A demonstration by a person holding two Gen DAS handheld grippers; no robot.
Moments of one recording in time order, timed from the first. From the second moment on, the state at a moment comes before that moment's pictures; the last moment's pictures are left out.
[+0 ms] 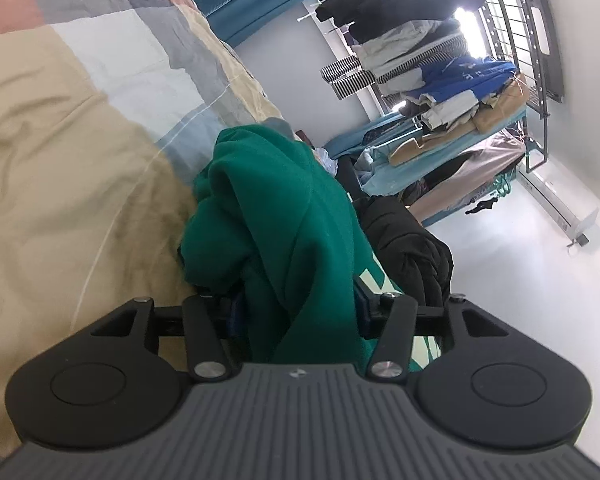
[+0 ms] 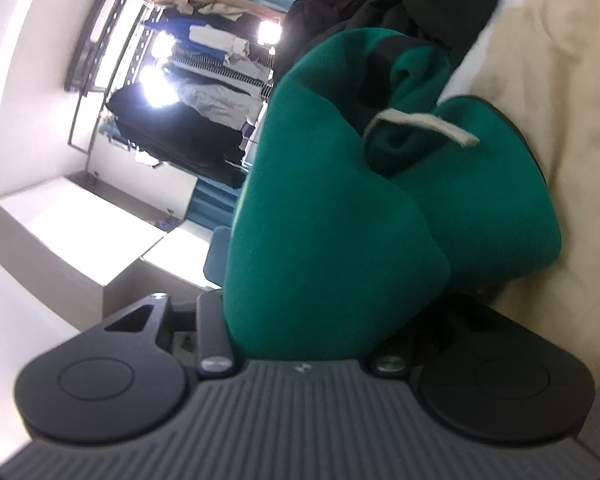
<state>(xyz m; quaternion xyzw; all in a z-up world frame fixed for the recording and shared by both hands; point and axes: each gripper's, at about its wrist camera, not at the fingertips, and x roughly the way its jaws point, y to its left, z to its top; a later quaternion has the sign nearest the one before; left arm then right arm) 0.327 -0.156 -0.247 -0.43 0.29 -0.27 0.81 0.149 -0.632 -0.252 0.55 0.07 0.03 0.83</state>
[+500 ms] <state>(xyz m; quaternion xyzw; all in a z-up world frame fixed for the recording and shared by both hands) 0.303 -0.134 -0.211 -0.36 0.32 -0.21 0.85 0.134 -0.634 -0.229 0.58 0.12 -0.04 0.81</state>
